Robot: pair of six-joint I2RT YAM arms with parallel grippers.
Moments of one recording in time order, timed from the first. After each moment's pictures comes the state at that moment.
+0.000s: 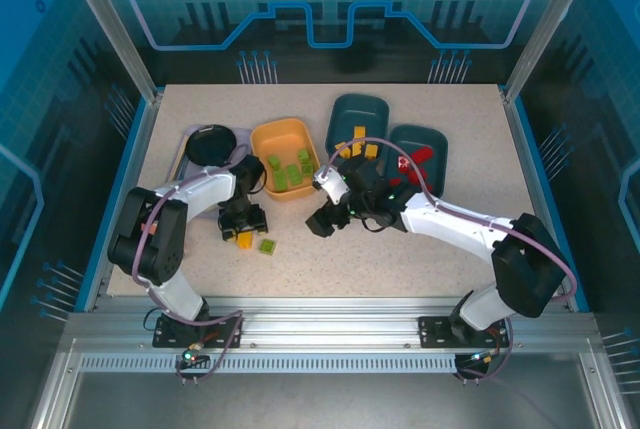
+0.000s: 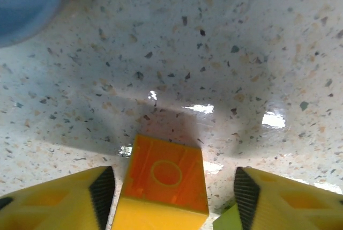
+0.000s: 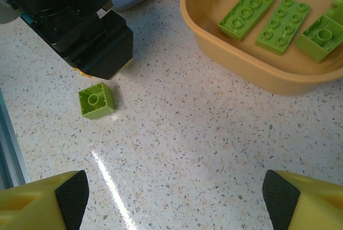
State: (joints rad) left arm -0.28 1.69 0.99 -0.95 0.05 -0.59; right arm 0.78 1.51 1.00 -0.30 -0.24 0.01
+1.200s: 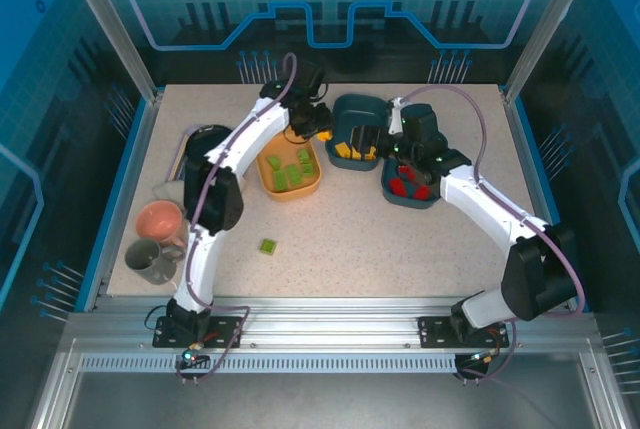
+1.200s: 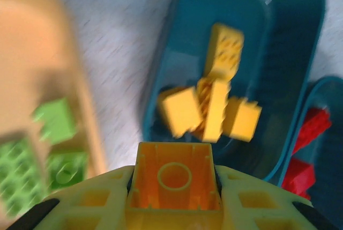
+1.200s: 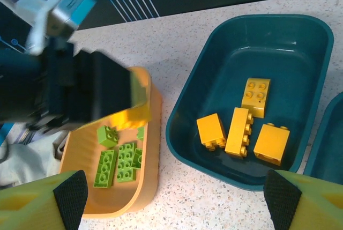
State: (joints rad) left arm -0.43 2.32 2.29 -0.98 0.12 -0.75; right arm 0.39 1.46 1.12 -0.19 -0.12 0.42
